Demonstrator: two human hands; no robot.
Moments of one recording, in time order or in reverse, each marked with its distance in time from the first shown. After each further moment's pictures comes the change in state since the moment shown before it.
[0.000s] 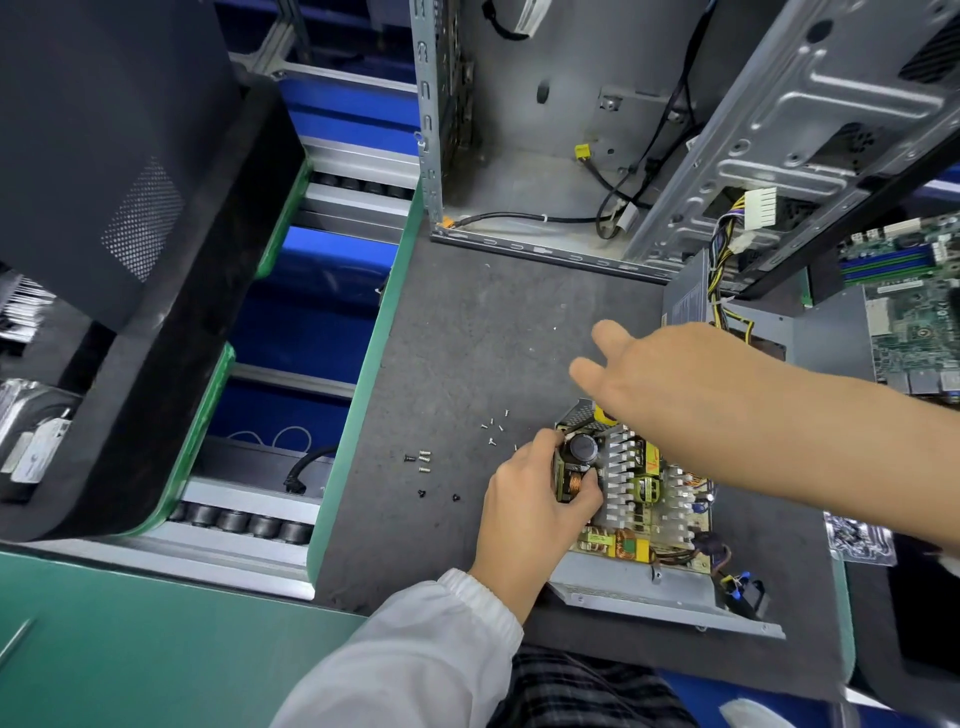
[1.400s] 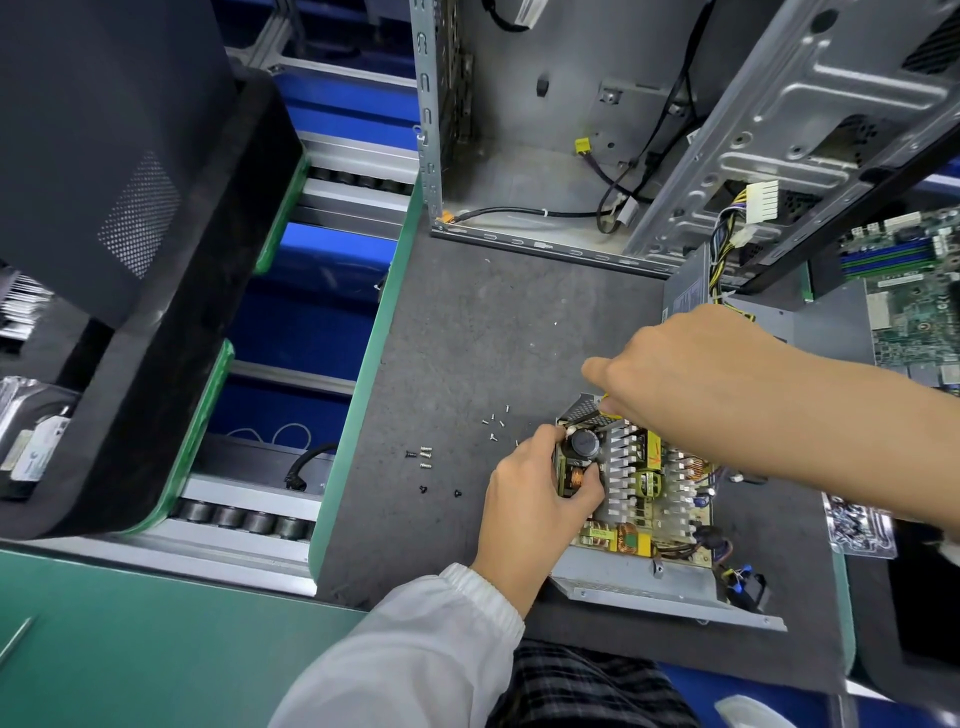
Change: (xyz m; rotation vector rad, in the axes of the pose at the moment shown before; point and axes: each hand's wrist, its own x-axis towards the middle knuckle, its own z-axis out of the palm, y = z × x) left_hand 0.000 -0.003 0.000 -0.042 0.004 -0.003; right_hand 0.001 0.005 0.006 0.001 0.070 0.032
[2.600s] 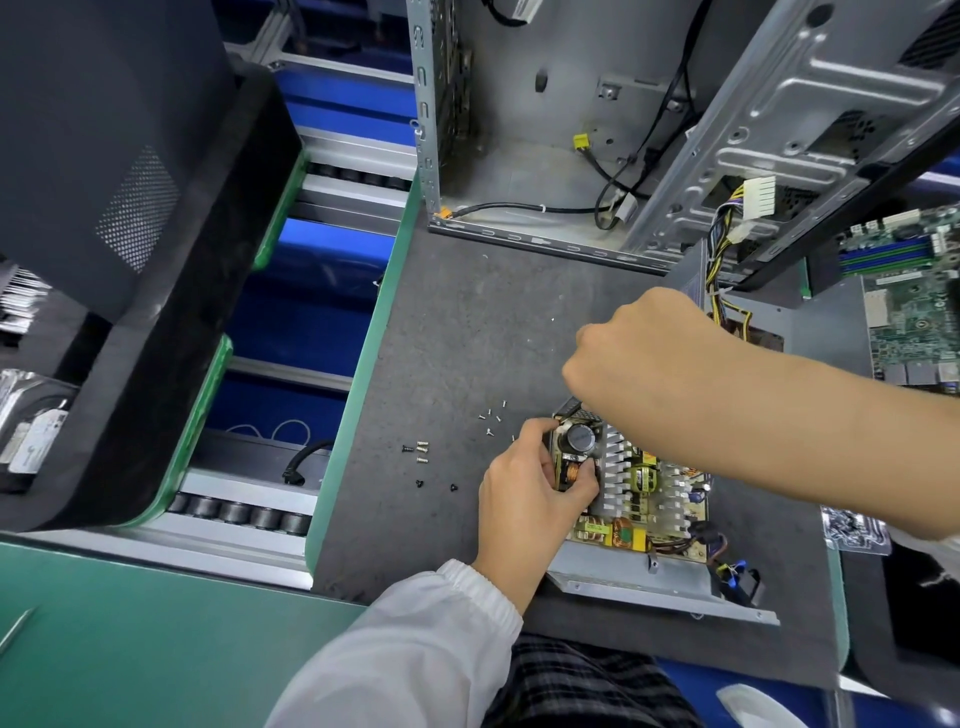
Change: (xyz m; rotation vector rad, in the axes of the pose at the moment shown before) left_hand -0.002 -0.003 0.006 -0.046 0.048 -0.071; right_hand 0.007 -0.013 -0.033 -0.038 -0.074 -0.083
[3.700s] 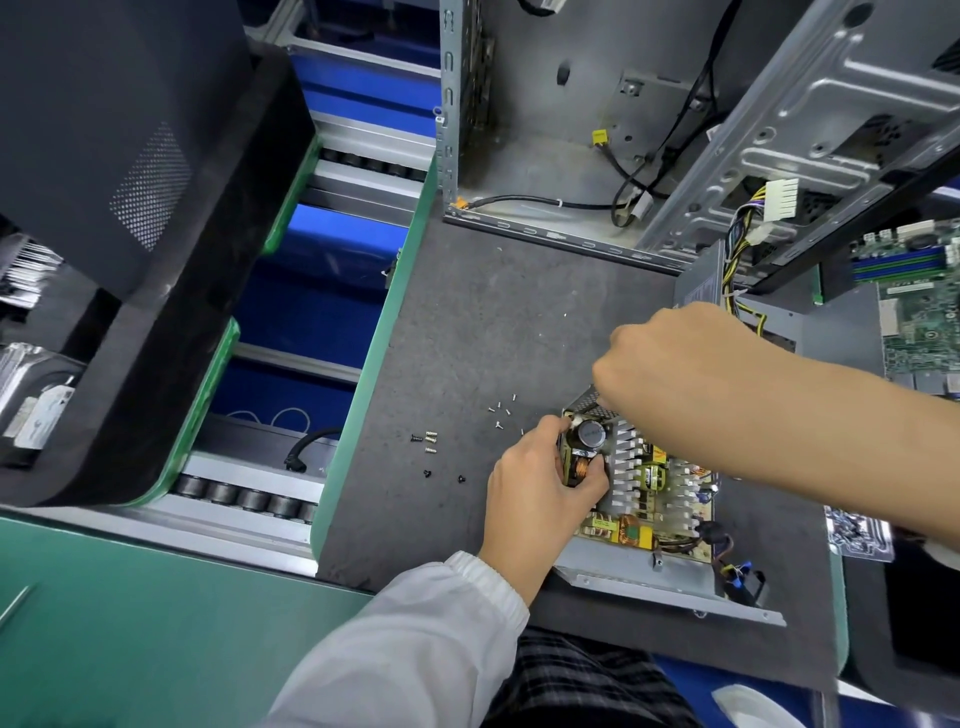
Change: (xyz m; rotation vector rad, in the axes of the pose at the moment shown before) left_hand 0.000 0.002 -0.002 0.021 -0.020 0.016; right_hand -0.003 -0.002 0.013 0.016 0.030 0.041
